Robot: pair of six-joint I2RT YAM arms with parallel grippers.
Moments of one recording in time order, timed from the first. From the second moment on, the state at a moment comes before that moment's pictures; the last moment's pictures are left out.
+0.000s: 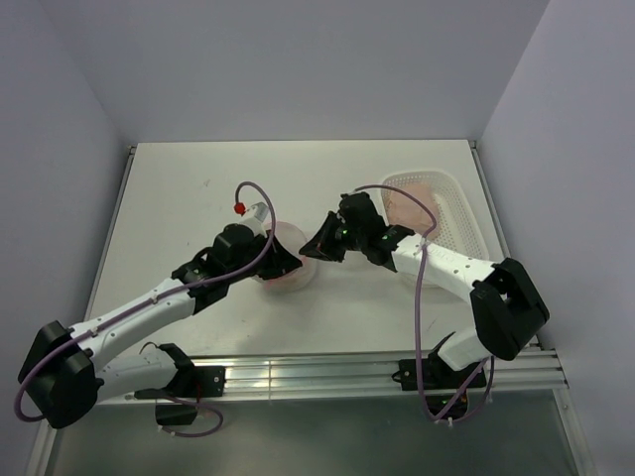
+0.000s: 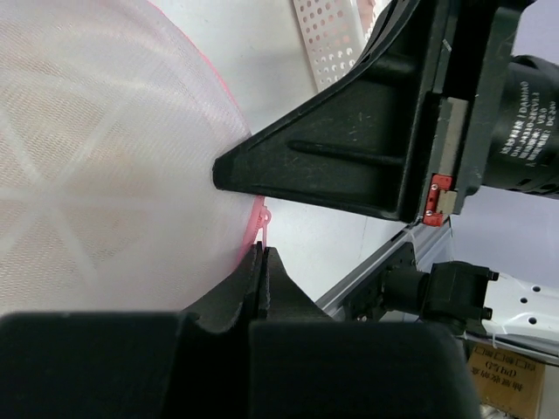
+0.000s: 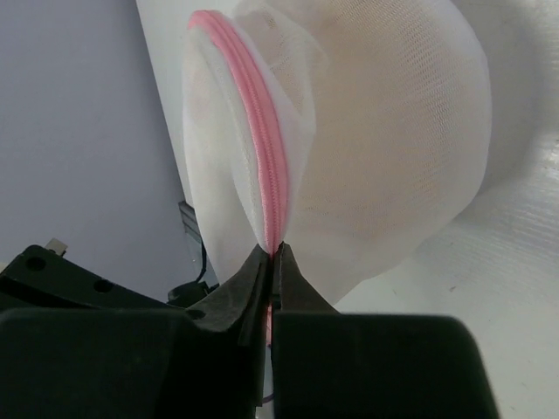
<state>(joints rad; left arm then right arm) -0.75 1.12 0.69 -0.04 0.12 -0.86 0.67 1.46 0.92 -0.11 -0.30 1.12</state>
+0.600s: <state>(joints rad) -0.59 0.85 0.56 -0.23 0.11 -0.85 0.56 1.47 0.95 -0.12 -0.33 1.10</state>
